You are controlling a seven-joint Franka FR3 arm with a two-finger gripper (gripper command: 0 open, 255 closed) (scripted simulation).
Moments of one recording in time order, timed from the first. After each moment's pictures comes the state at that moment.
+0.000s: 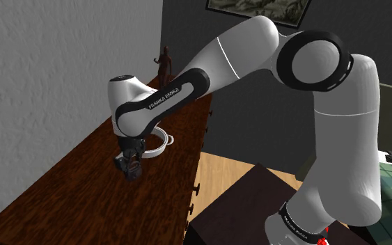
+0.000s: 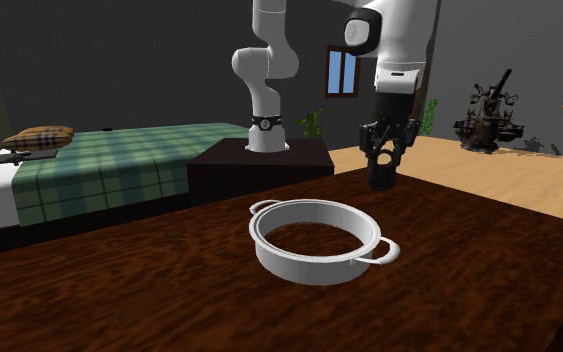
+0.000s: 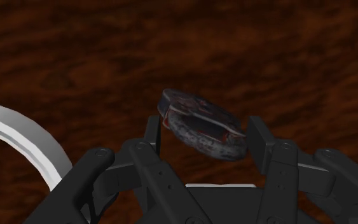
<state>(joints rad) 0.27 0.52 0.30 -1.86 -0.09 2.23 0.17</state>
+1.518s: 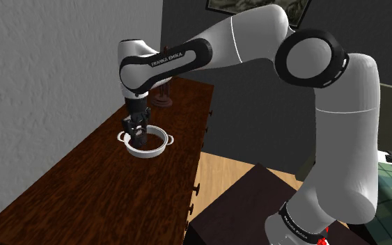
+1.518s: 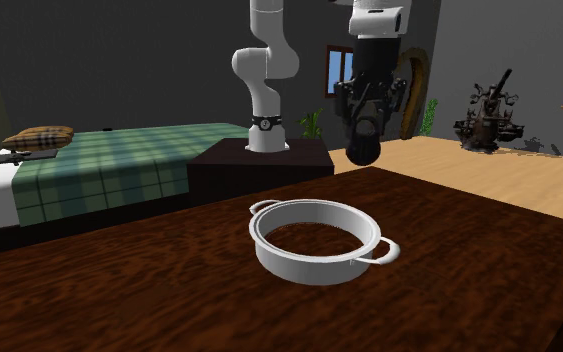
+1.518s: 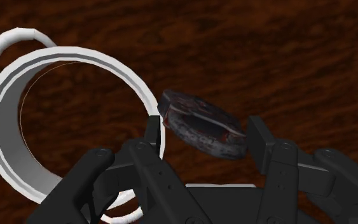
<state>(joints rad) 0.17 0.51 0.27 -1.63 -0.08 1.99 0.02</state>
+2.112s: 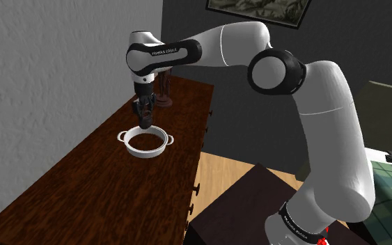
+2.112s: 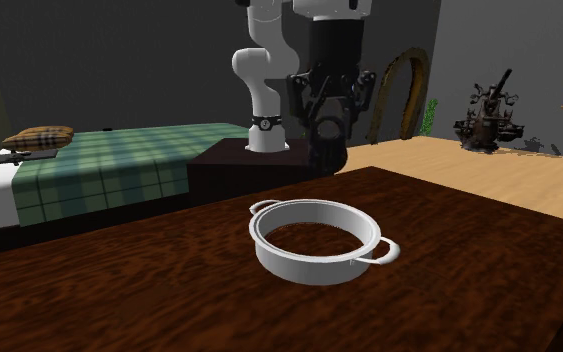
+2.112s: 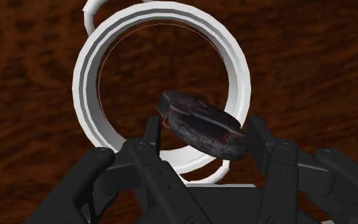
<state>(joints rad) 0.10 0.71 0.21 -1.27 -0.10 1.83 -0.13</state>
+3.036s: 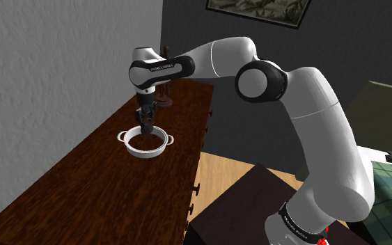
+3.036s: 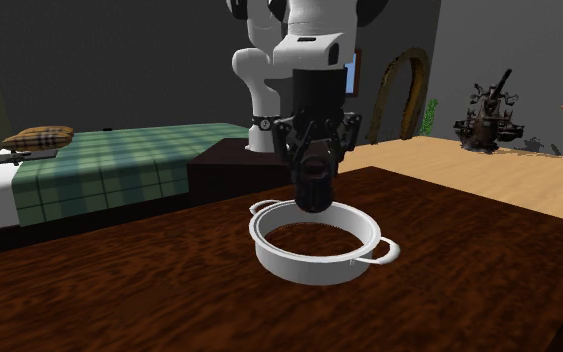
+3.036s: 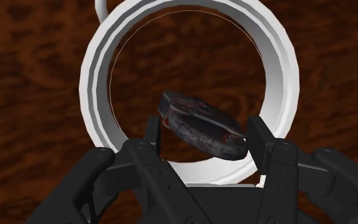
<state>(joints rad) 0.08 0.84 0.19 -1.20 -0.12 1.89 -0.16</state>
